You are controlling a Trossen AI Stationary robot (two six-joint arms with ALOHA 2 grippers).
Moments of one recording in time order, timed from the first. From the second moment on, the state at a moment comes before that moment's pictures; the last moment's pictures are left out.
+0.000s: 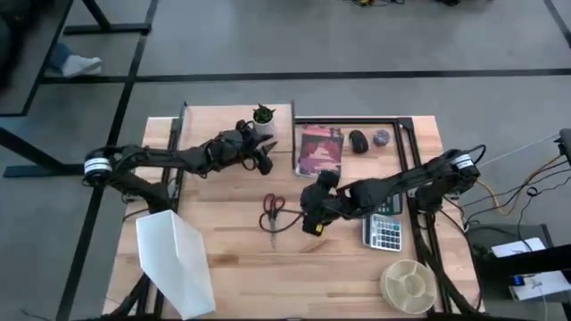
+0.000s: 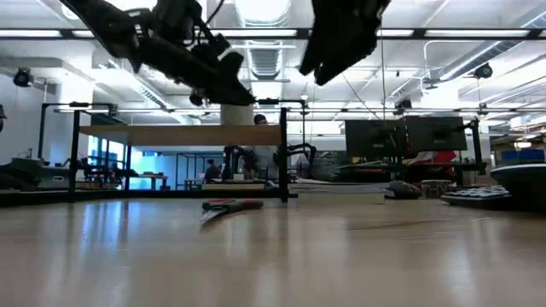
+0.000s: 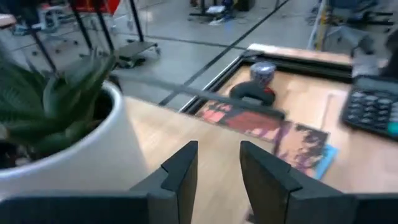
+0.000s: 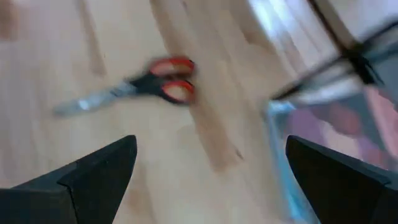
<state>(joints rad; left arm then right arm) 0.31 1.31 0.72 0.33 -0.26 0.01 0.22 1.64 1.39 -0.82 0.47 0.42</state>
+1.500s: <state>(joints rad) 0.30 1.05 0.69 -0.06 -0.25 -0.03 -0.94 1.57 1.27 -1.17 0.15 0.40</state>
